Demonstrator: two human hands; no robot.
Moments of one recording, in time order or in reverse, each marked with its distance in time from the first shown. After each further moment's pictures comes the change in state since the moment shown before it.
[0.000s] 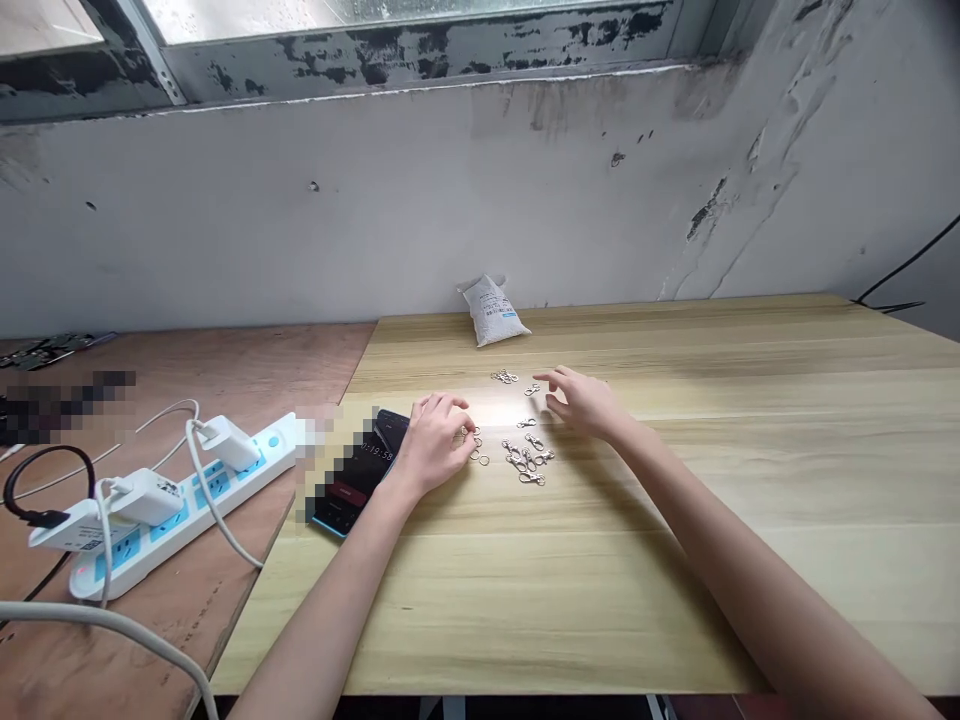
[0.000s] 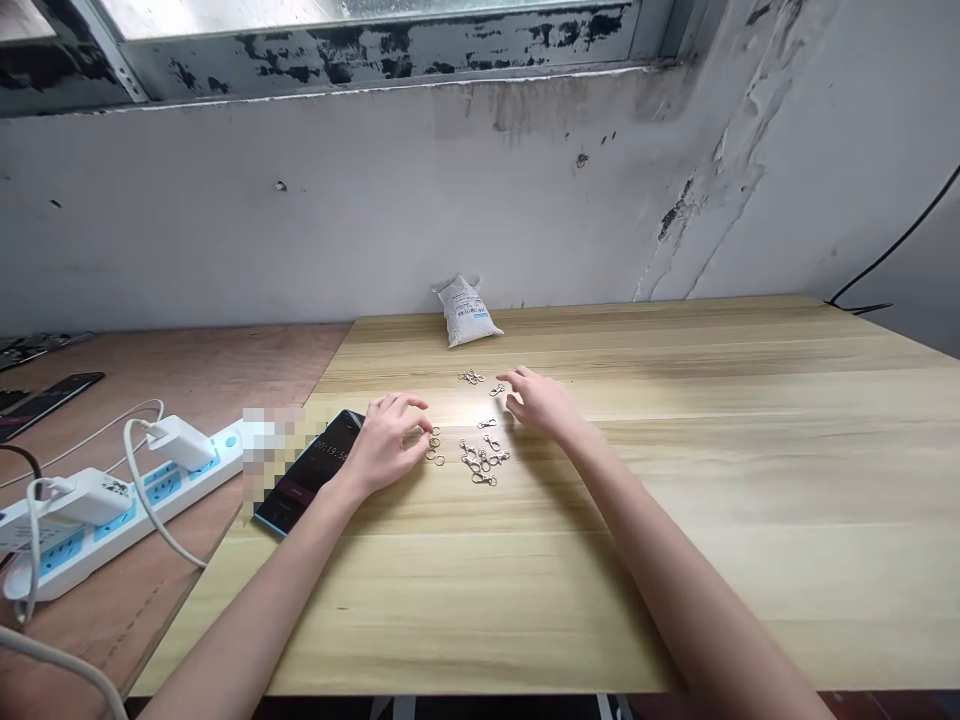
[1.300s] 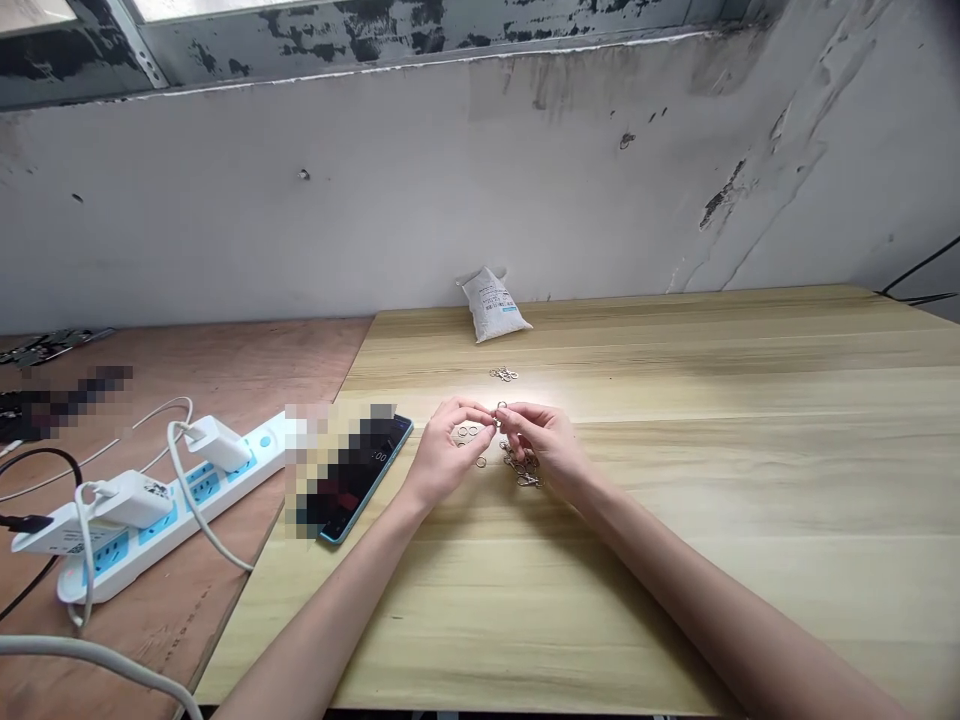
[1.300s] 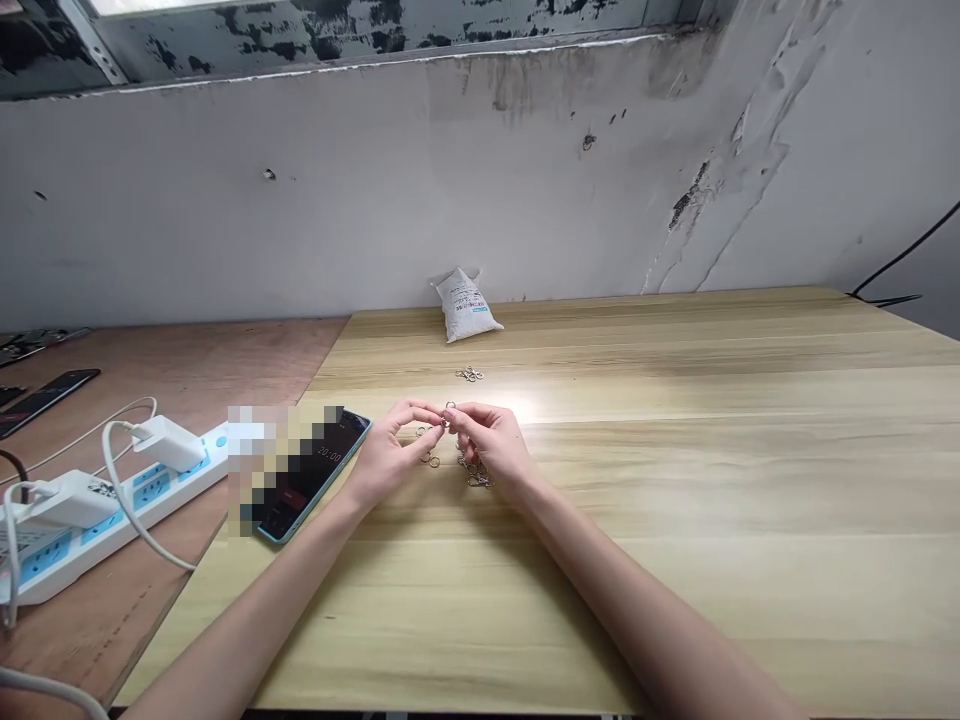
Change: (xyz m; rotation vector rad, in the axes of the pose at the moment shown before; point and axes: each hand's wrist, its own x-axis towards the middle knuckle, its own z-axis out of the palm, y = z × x) left_hand 0.005 0.030 0.009 -0.689 0.148 -0.224; right_hand -0.030 -0.089 0.024 1.645 -0.031 0.320
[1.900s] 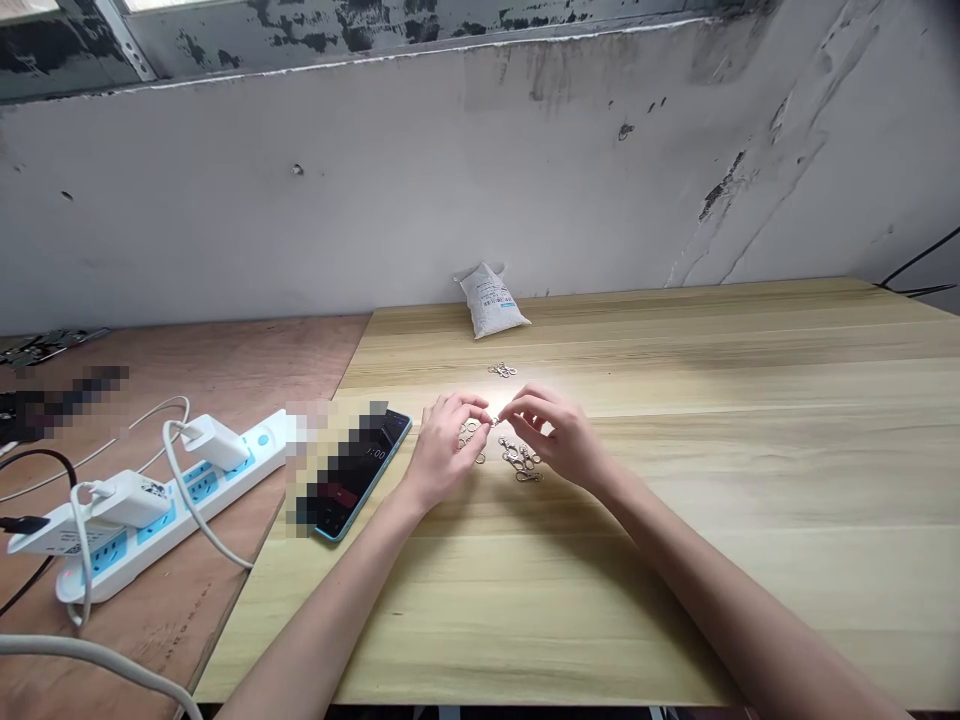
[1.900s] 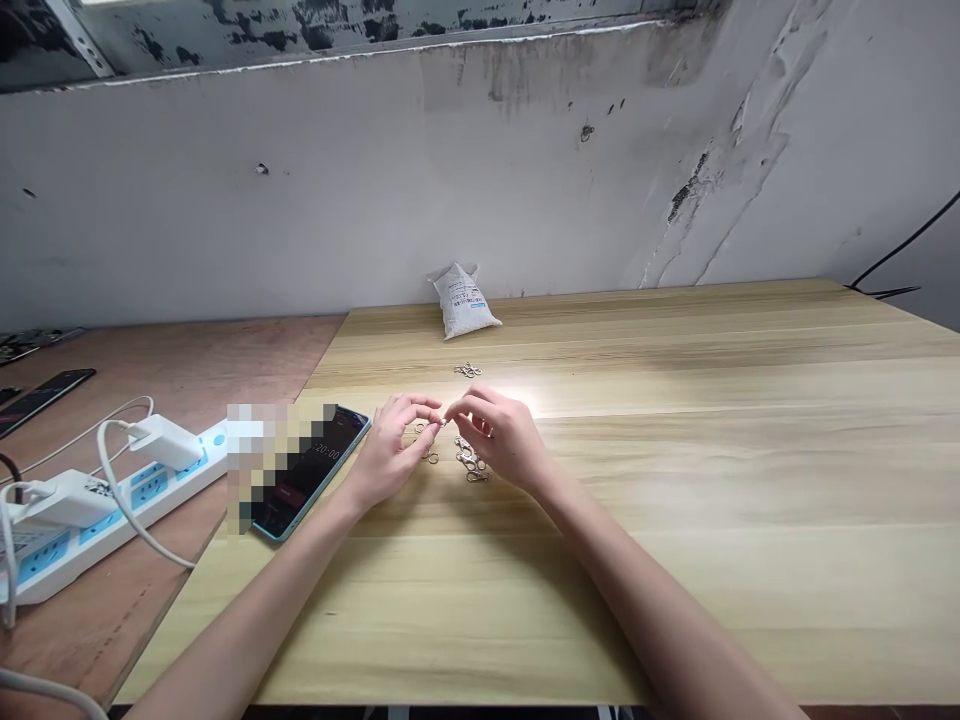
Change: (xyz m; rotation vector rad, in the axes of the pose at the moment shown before) left_hand -0.003 0.003 -0.005 0.344 -0.101 0.094; right_hand -0.004 -0.019 -0.023 -0.867 -0.116 -0.719
